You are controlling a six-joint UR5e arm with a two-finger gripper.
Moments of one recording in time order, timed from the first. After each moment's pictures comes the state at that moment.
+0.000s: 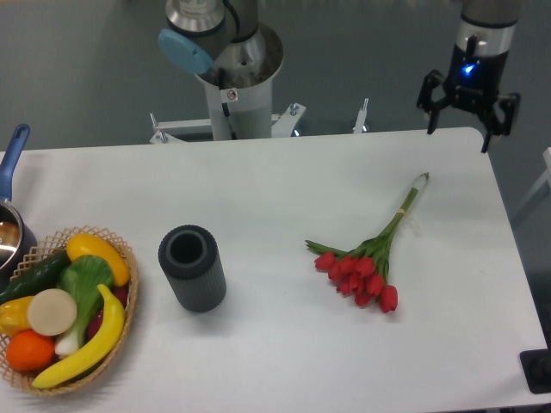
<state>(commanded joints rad) 3.01 -1.70 -1.75 -1.10 1.29 1.57</state>
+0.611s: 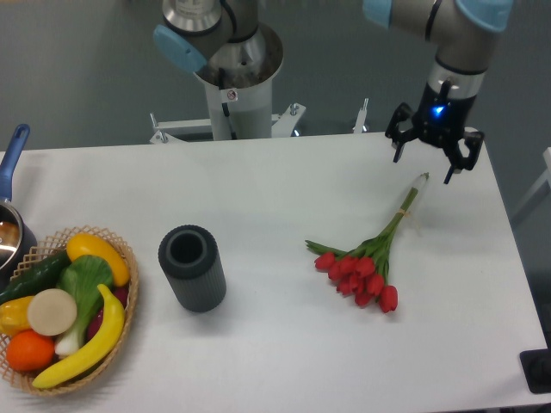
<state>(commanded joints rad) 2.96 -1.74 -1.85 -1.00 1.30 1.52</state>
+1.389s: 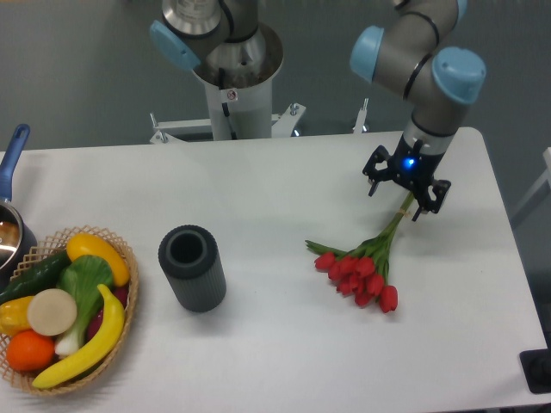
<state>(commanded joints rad) 2.88 -1.92 -1.83 -0.98 1.35 1.52</state>
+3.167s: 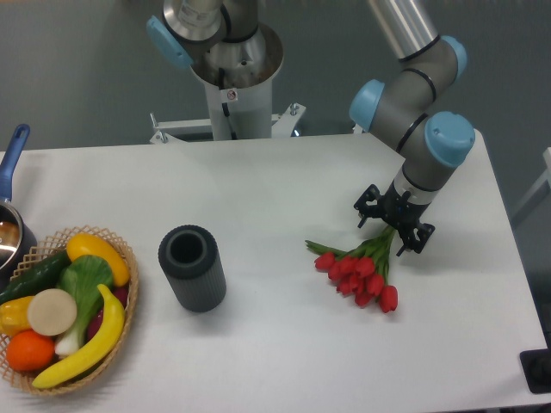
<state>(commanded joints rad) 2.84 -2.04 -1.80 -0.92 1.35 1.52</state>
